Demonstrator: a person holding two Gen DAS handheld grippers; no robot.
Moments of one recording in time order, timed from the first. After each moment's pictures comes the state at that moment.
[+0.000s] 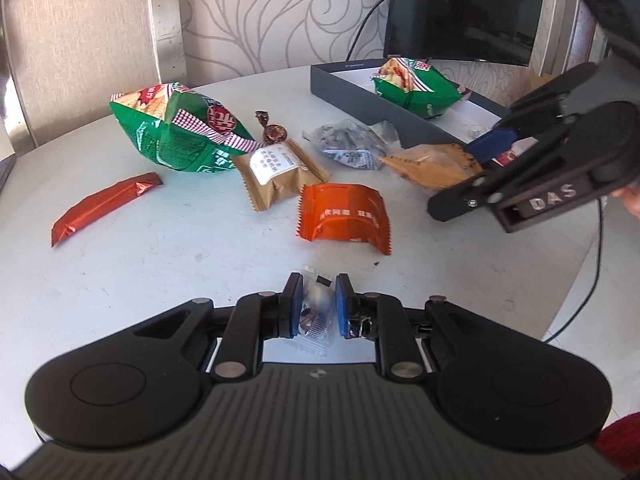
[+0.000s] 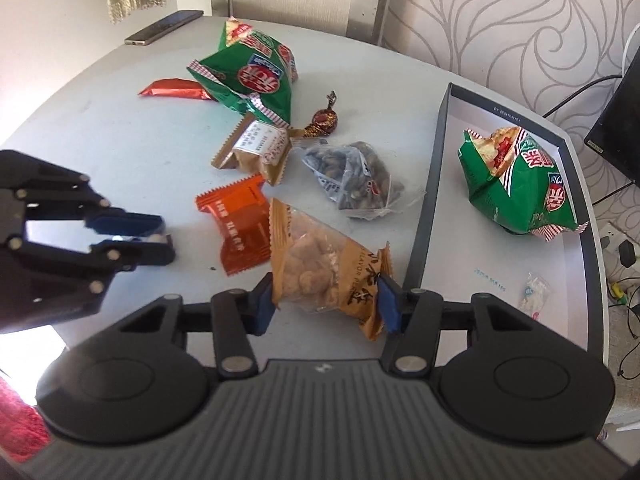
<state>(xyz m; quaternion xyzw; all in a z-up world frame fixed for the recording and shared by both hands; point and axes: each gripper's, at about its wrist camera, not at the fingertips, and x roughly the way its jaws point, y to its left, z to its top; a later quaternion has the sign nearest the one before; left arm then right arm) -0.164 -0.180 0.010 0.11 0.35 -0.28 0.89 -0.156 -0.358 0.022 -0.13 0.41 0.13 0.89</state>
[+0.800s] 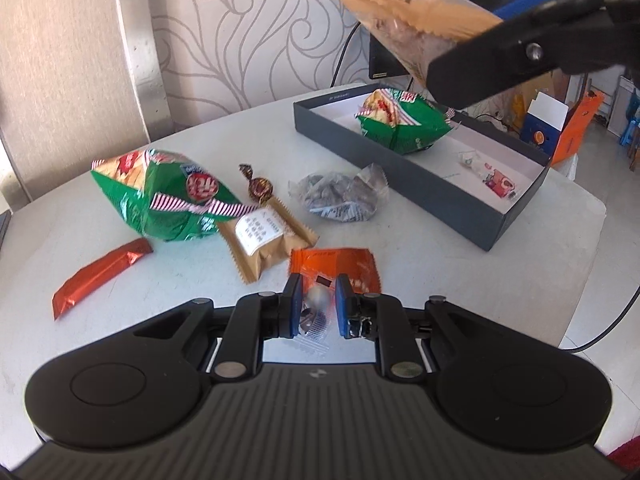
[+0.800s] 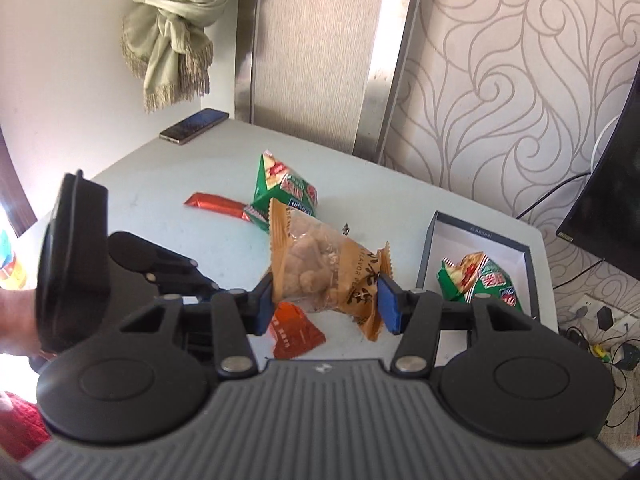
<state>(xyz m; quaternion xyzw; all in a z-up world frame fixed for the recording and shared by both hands) -0.149 -0.209 0.038 0.14 0.32 -0.30 0.89 -0.194 -0.339 0.122 -0.13 0.30 0.14 0.94</state>
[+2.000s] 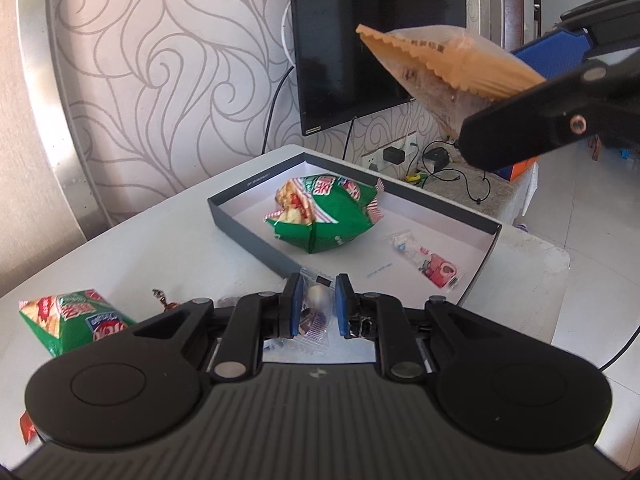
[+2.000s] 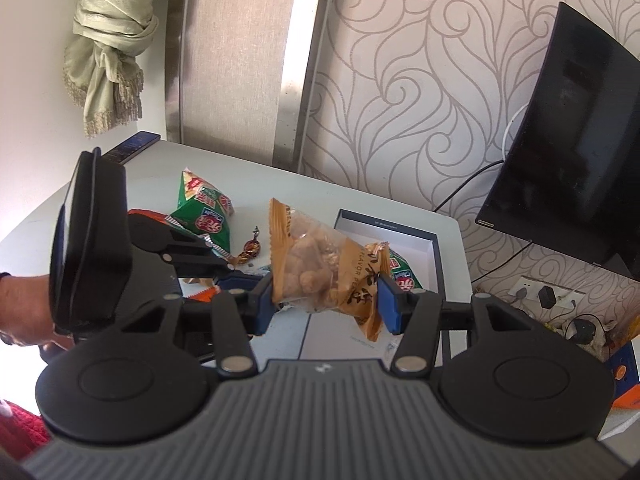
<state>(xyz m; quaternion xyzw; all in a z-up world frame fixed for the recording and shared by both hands) -0.134 -0.302 0.077 0.16 0.26 -0.38 0.88 -0.226 -0.406 0.144 -0.11 0.28 0.04 0.95</state>
